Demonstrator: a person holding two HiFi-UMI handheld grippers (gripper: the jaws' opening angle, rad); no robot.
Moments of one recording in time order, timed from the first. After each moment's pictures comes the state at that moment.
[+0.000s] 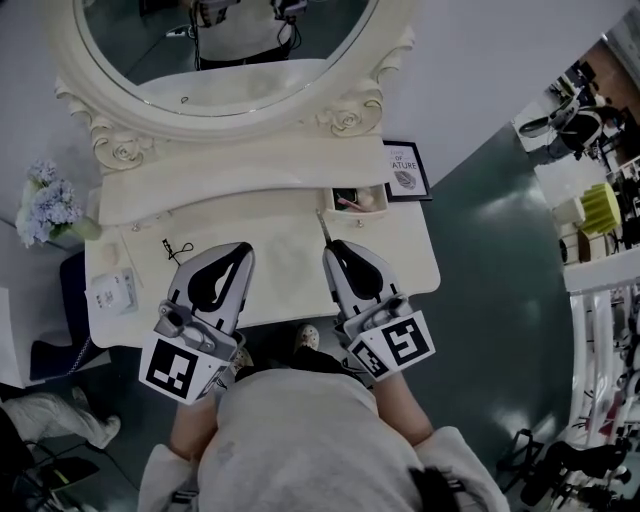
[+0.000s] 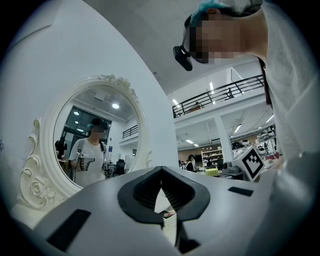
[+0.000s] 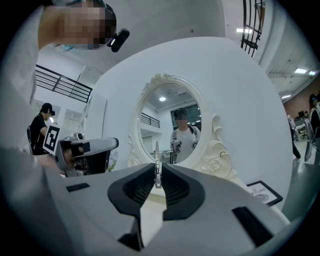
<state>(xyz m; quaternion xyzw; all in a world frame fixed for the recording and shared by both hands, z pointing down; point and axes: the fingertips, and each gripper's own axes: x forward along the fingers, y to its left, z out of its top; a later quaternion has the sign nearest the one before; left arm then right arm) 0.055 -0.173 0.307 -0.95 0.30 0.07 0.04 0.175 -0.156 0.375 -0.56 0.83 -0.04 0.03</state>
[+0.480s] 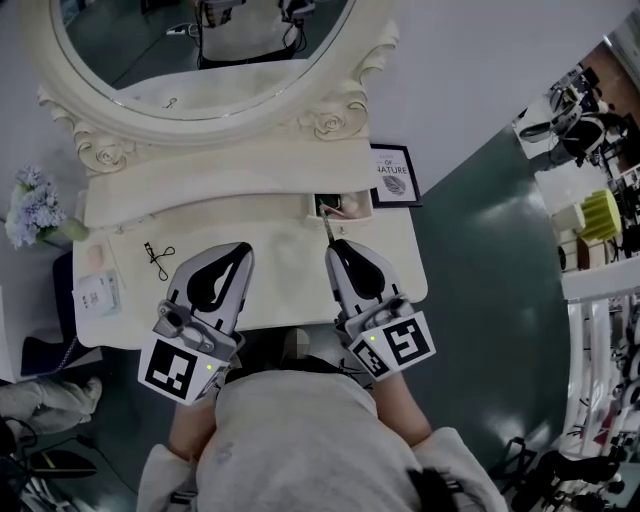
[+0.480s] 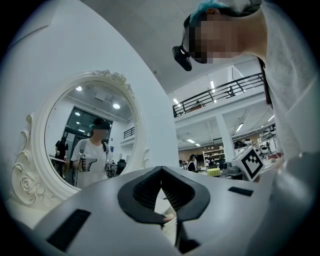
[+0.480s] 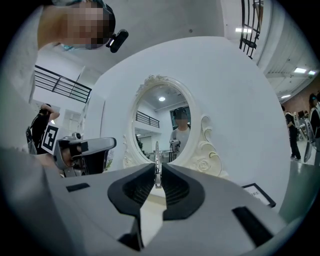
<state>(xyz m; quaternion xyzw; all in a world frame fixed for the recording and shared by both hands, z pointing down) 0.103 -0.178 0.312 -0.95 0.31 0.07 0.04 0.230 -0.165 0.380 -0.56 0.83 -0.05 0.03</state>
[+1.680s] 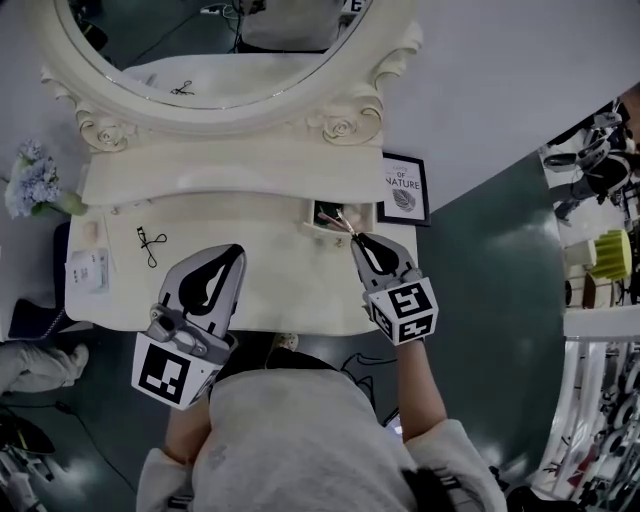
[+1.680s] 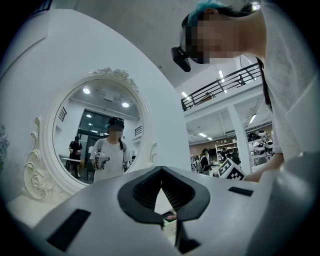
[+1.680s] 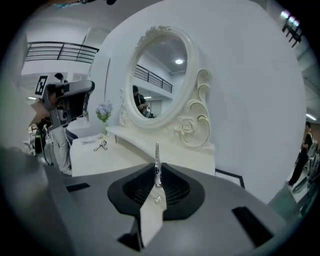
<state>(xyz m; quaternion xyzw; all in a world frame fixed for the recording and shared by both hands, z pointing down) 0.124 -0.189 0.344 -0.93 0.37 0.00 0.03 0.322 -0.225 0.494 -0.50 0.84 -0.08 -0.21</state>
